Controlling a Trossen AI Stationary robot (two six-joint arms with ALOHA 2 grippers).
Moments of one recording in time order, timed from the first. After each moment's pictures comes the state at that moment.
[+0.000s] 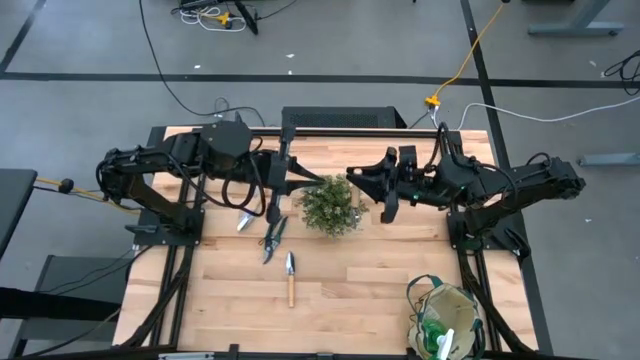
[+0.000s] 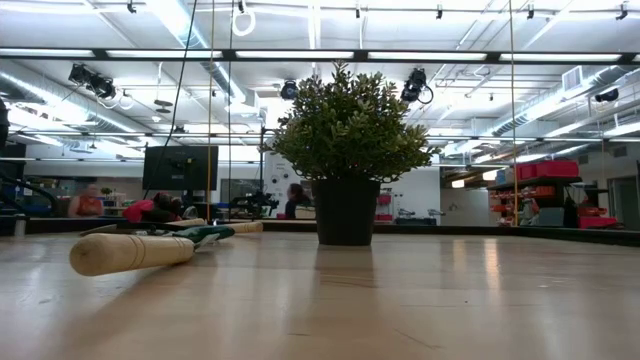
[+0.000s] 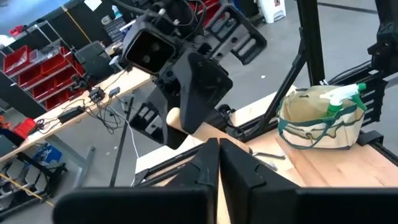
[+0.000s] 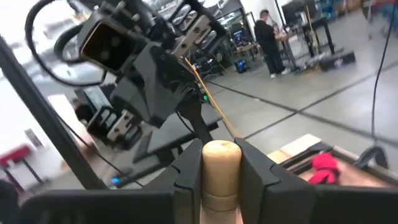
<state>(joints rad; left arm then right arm) -0.09 1.48 1.88 -0.60 -0.06 0.43 0.21 1.21 1.23 0.10 0.37 0.38</state>
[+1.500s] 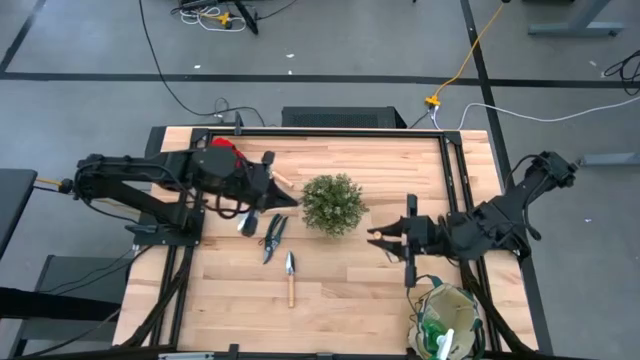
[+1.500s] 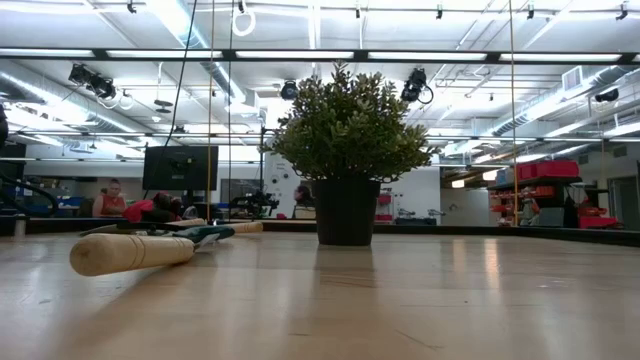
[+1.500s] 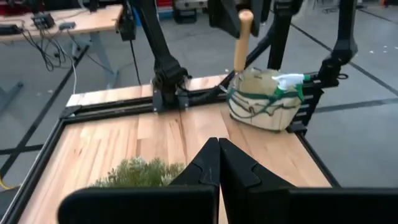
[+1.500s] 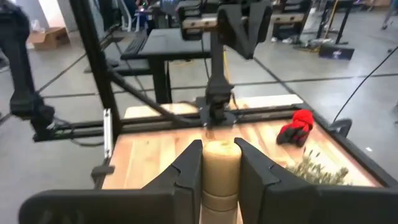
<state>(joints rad) -0.09 1.16 1.31 -0.44 0.03 0.06 0.65 1.22 1.23 -0.28 0.71 0.22</state>
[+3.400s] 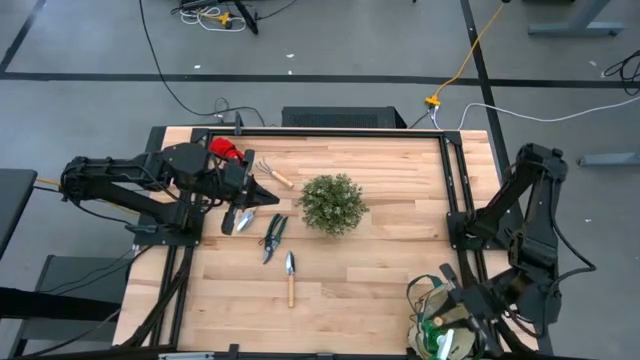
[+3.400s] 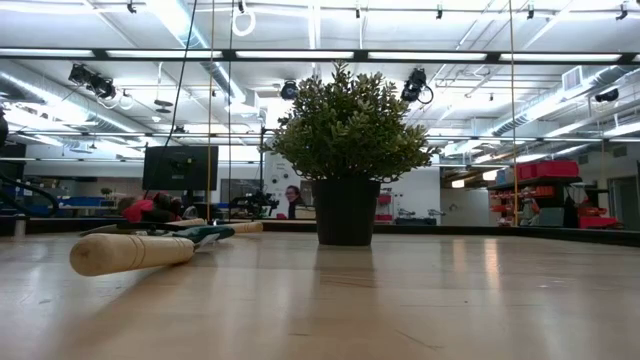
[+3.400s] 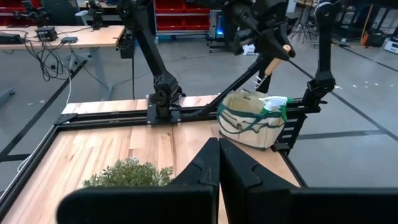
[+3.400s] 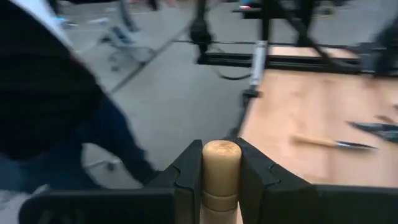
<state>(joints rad) -0.09 1.00 1.19 -0.37 0.05 -0.02 1.15 1.18 1.14 -0.36 0.59 0.43</state>
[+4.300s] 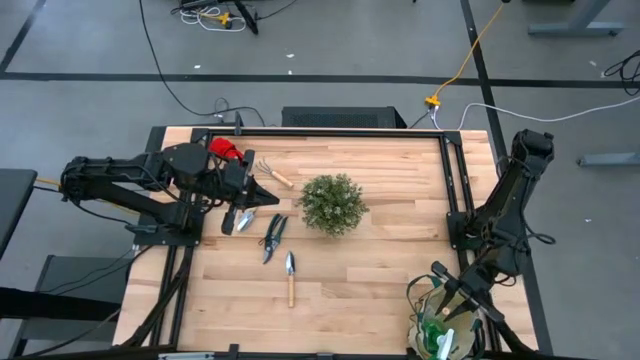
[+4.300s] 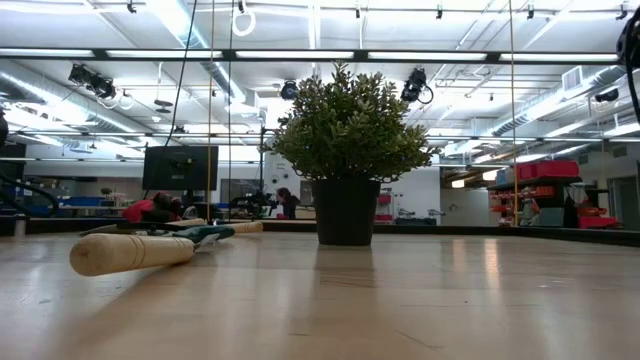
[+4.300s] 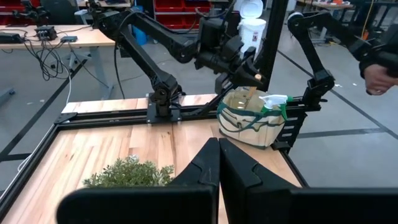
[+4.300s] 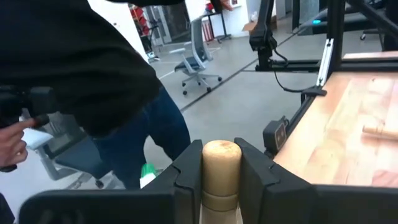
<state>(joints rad) -0.09 1.00 1.19 -0.38 0.05 -0.02 1.15 0.85 0.37 0.38 0.34 0.30</state>
